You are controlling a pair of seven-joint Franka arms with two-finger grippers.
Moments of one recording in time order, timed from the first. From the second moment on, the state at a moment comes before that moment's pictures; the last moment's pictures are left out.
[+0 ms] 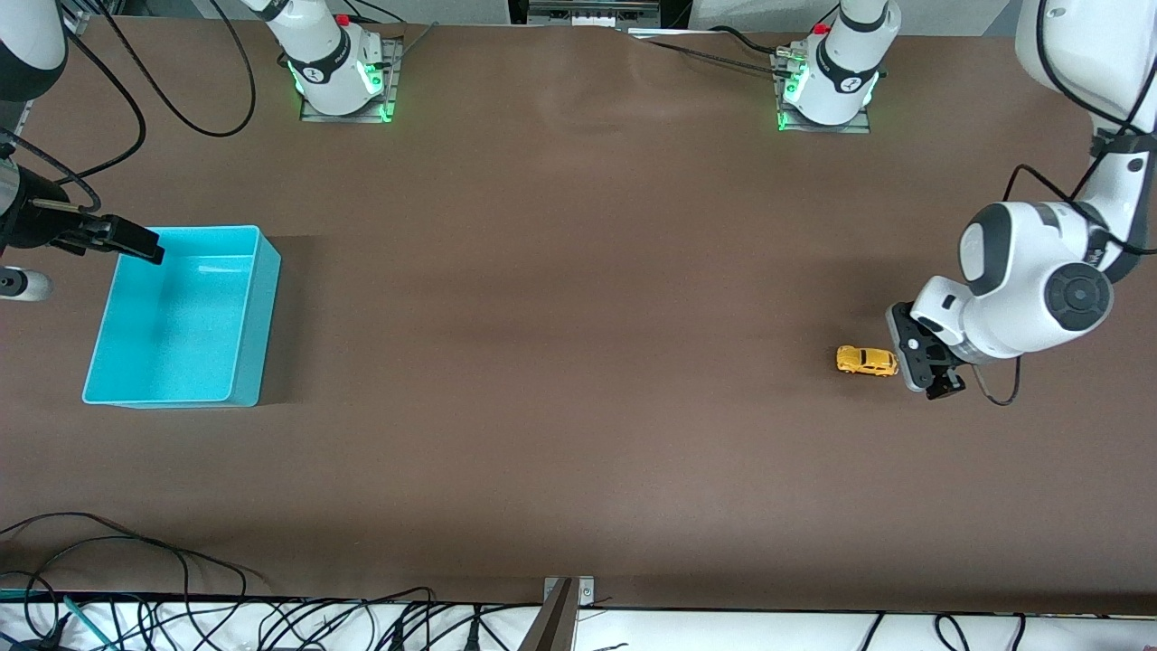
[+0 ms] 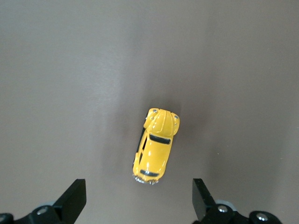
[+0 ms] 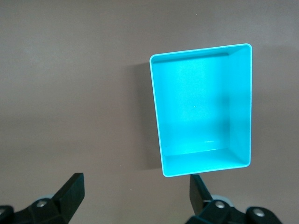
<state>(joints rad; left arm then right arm) 0.06 0.42 -0.04 -1.91 0.04 2.27 1.41 0.00 0.15 -0.02 -1.49 -0.03 1.55 0.09</state>
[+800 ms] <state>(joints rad) 0.07 0.50 -0.04 -2.09 0.04 2.61 1.54 0.00 0.15 -0.02 -1.49 -0.03 1.55 0.09</state>
